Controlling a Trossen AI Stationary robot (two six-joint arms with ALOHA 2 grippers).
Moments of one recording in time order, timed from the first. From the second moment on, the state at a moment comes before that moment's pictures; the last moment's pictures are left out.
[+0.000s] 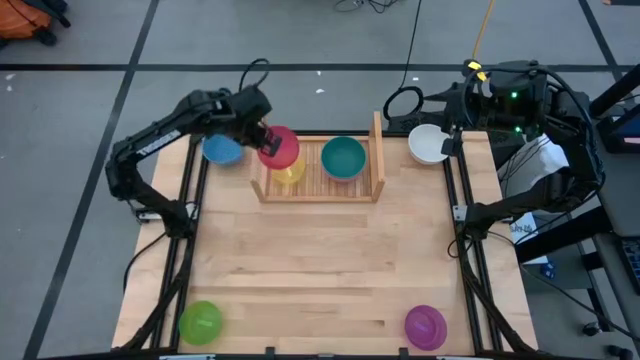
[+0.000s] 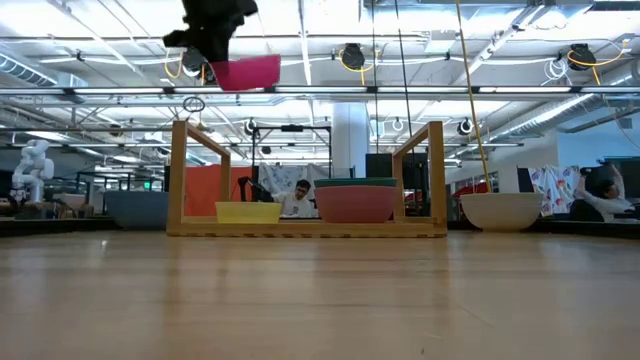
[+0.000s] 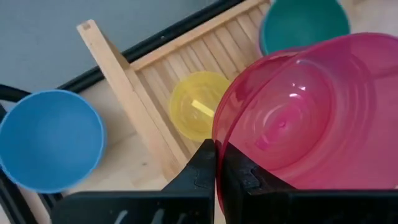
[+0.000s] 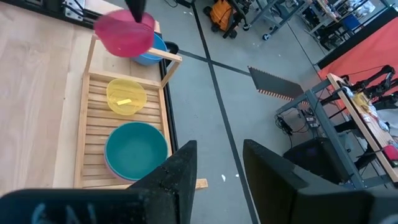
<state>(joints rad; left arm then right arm) 0.48 1.52 1.75 -1.35 -0.15 -0.51 -0.34 1.27 2.09 -1.30 0.21 -0.53</state>
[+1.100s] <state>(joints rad) 0.70 1.95 1.78 -1.31 0.13 -0.20 -0.35 1.27 2.09 -1.30 0.21 -0.51</state>
